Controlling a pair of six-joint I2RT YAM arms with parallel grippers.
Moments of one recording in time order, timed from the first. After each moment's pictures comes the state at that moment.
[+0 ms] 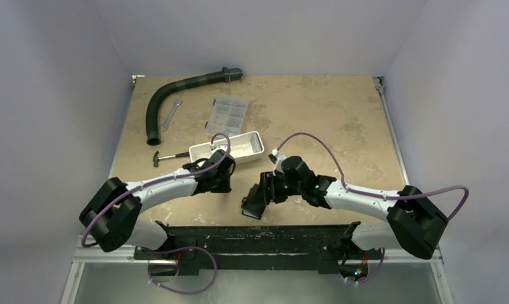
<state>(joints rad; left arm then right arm) -0.74 1.41 0.70 -0.36 -0.21 -0.67 0.87 1.27 0.53 0.08 -0.33 0.77</state>
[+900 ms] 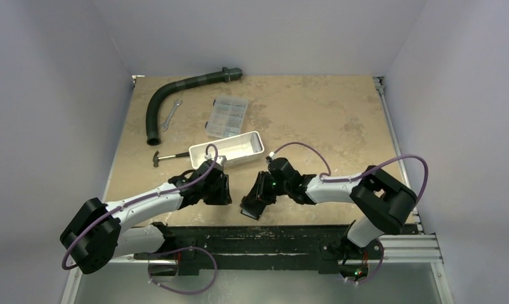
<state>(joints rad) -0.74 1.17 0.52 -0.35 0.00 -0.68 0.90 1.56 0.61 0.23 -0.30 1.16</state>
